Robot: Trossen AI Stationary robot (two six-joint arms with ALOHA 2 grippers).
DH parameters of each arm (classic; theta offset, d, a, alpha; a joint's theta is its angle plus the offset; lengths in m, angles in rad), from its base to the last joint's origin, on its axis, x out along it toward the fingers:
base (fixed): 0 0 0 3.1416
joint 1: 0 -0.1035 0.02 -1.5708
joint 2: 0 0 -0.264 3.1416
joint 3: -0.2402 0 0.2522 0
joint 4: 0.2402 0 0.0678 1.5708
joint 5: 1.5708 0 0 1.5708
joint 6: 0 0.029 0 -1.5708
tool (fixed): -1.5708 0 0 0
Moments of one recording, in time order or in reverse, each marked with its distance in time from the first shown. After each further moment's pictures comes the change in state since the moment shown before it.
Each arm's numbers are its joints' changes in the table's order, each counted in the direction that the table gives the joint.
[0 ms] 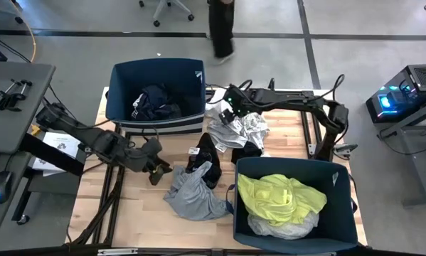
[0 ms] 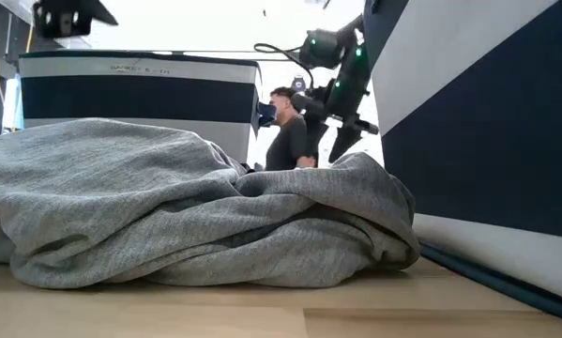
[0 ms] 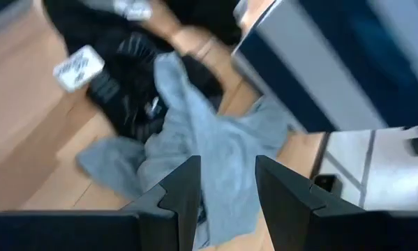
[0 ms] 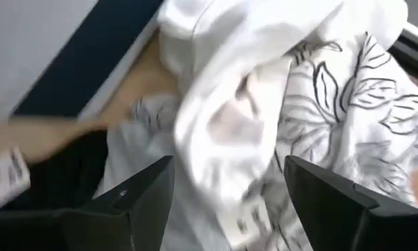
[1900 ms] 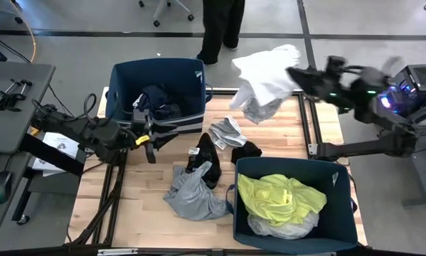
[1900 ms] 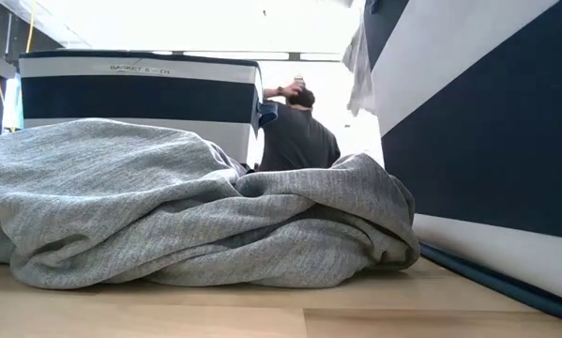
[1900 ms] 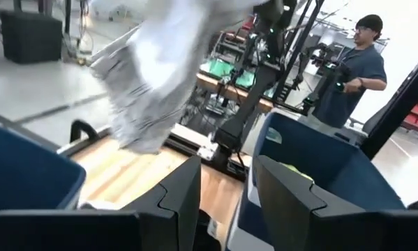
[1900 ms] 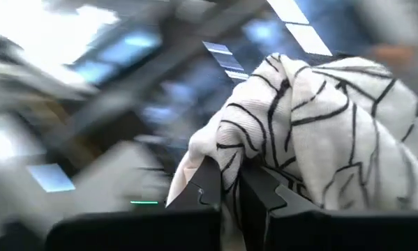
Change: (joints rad) left arm -0.115 0.098 -0.063 -0.544 0.298 0.699; right arm -0.158 0.929 0.115 -0.570 0.056 0.092
